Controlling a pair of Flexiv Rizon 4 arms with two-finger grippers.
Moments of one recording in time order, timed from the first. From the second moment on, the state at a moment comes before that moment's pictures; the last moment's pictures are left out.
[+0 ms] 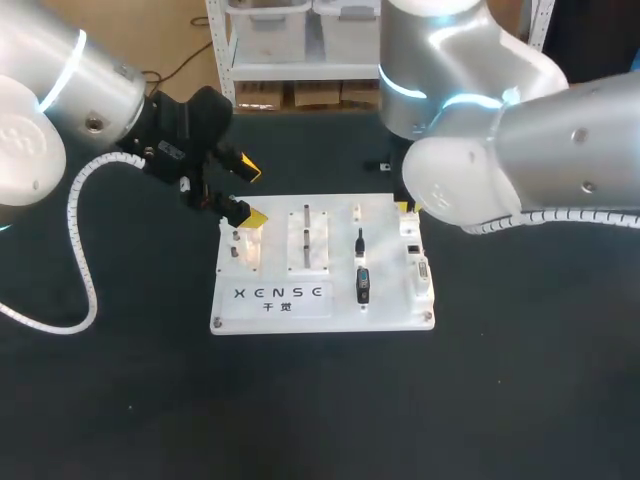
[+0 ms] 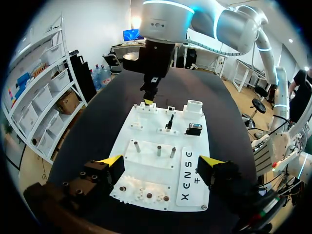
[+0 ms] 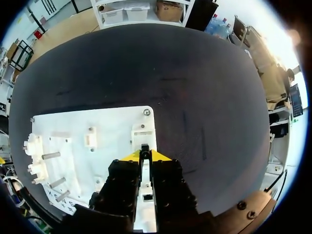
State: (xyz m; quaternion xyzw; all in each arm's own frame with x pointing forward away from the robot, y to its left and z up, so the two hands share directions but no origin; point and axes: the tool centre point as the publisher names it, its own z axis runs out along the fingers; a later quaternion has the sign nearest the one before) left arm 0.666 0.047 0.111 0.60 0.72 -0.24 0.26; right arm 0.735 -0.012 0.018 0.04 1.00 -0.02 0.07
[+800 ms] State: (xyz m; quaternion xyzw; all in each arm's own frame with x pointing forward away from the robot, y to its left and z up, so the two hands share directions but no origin) left arm 0.666 0.047 0.111 0.60 0.72 -0.24 0.26; right arm 0.734 0.004 0.064 -0.02 1.00 0.01 0.09
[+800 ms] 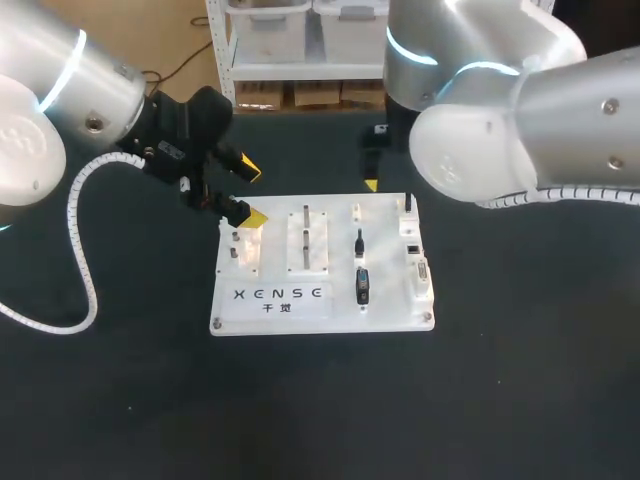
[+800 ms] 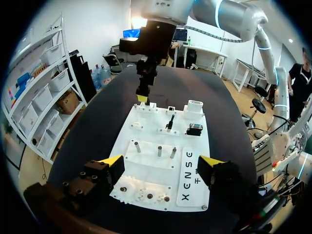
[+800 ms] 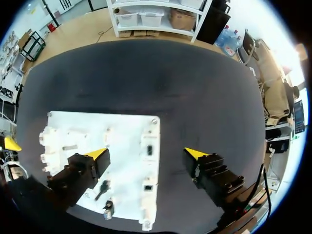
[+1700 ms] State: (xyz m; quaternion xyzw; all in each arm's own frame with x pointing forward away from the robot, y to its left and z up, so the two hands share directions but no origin) left arm 0.666 0.047 0.111 0.60 0.72 -0.24 0.26; right arm 0.666 0.062 0.046 0.00 1.00 0.04 0.05
